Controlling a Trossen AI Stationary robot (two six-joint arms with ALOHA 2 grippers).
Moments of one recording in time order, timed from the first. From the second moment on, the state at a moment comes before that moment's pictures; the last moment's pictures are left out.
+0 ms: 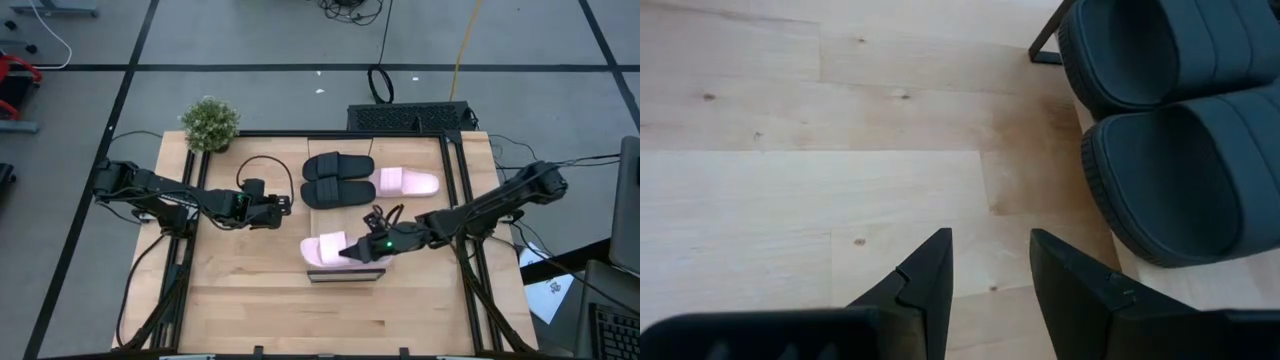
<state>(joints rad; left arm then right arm) -0.09 1.40 0.81 -0.55 -0.63 -1.51 0.35 1.38 0.77 0.25 0.20 1.40</state>
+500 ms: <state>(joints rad) -0.09 1.40 0.81 -0.56 -0.59 -1.48 0.35 1.45 0.78 0.23 0.17 1.46</state>
